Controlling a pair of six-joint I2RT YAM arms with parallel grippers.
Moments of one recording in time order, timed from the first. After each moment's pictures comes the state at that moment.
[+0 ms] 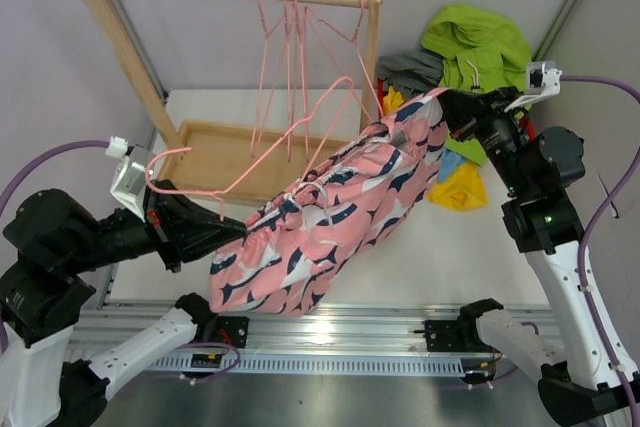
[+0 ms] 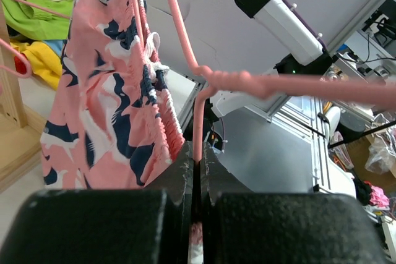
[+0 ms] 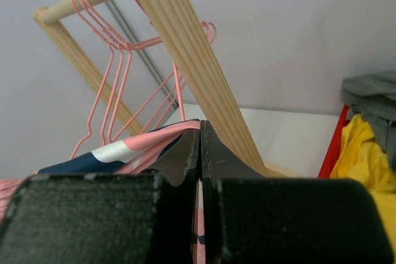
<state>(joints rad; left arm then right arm) -0.60 0.69 1.54 -0.84 0.66 -0.42 0.29 0.92 1.25 -0.04 -0.18 0.47</state>
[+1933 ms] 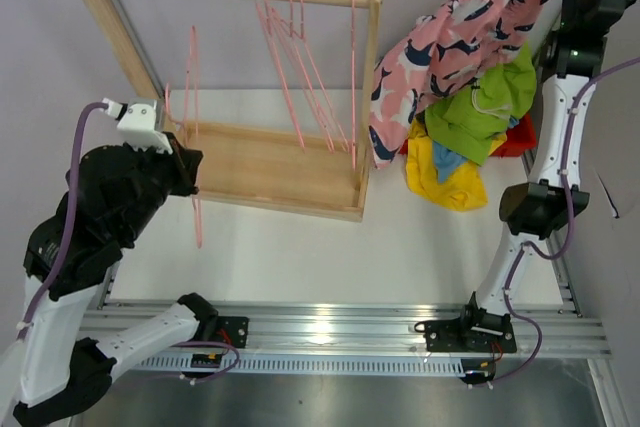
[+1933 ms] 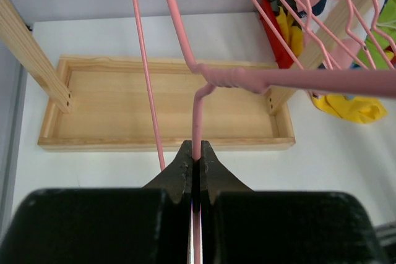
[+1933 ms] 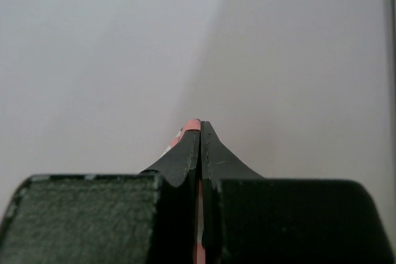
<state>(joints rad) -0.62 0.86 1.62 -1.03 -0.37 -0.23 -0.18 2.06 2.61 0.02 -0.12 0.43</state>
